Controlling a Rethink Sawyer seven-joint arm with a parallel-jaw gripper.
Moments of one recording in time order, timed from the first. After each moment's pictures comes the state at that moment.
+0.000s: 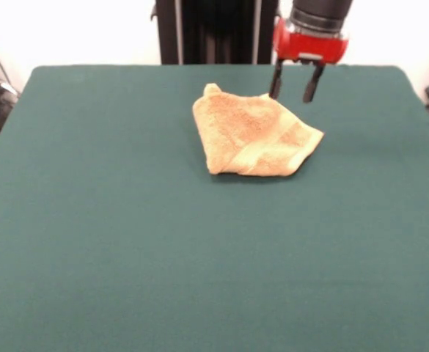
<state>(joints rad) 0.18 -0.60 -0.23 1.93 0.11 0.15 1.62</state>
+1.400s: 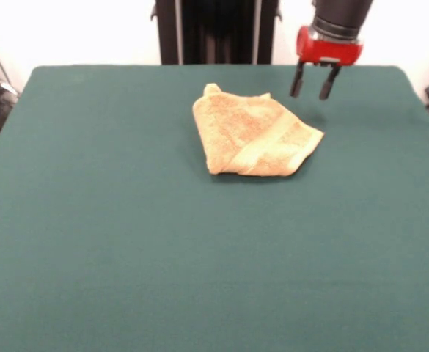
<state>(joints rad) 0.30 -0.50 -0.22 2.01 0.15 0.04 1.62</state>
